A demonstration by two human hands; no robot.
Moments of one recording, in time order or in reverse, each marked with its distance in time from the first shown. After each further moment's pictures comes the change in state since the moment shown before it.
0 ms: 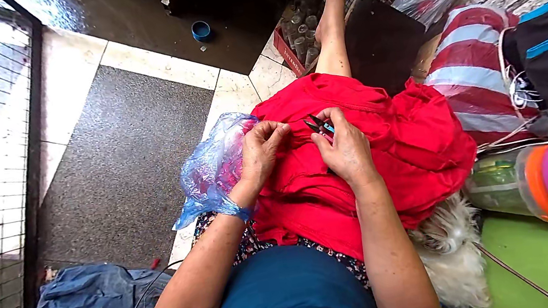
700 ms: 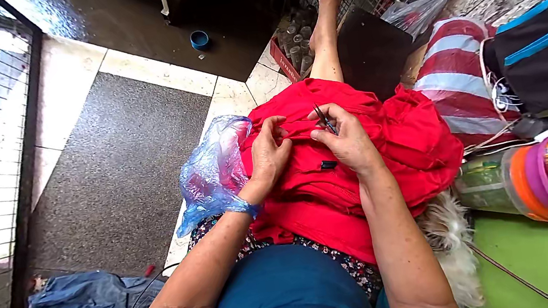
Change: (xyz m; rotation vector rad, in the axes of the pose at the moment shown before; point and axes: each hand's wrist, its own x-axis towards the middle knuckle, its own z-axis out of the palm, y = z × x) left_hand -0.005 0.002 0.020 0.233 -0.046 0.067; right_hand 0.009 0.011 -0.018 0.434 -0.091 -0.116
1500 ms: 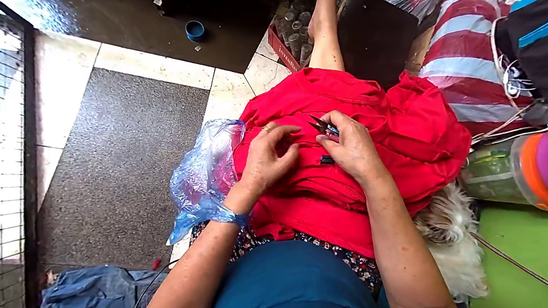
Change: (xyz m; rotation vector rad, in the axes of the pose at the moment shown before) left_hand -0.012 -0.005 -0.015 0.101 -0.125 0.374; right_hand -0.016 0.014 0.003 -0.394 0.038 0.036
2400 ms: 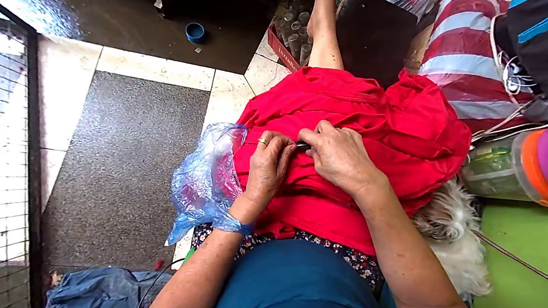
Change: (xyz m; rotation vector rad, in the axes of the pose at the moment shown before) left_hand -0.025 0.000 0.014 0.095 0.191 0.159; right_hand -0.019 -0.039 0.000 -0.400 -0.134 -0.202
